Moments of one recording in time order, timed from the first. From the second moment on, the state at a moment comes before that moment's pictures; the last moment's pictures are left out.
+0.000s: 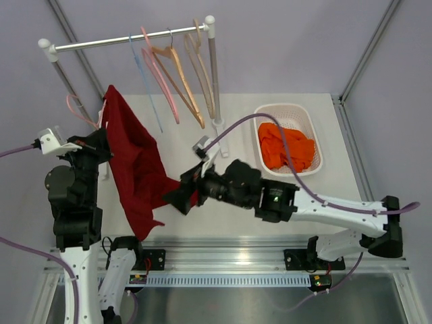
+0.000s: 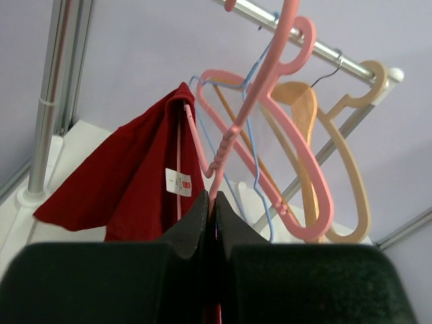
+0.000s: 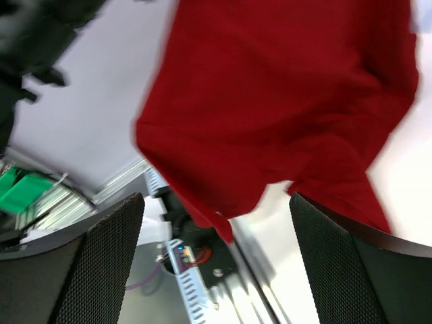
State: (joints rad) left arm 0.07 0.56 1.02 -0.29 -0.05 -0.47; right arm 1.30 1.29 1.26 -0.05 0.13 0.43
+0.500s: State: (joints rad) left arm 0.06 0.56 1.05 -0.45 -0.05 -0.55; right arm 1.48 1.69 1.51 -0.06 0.12 0.37
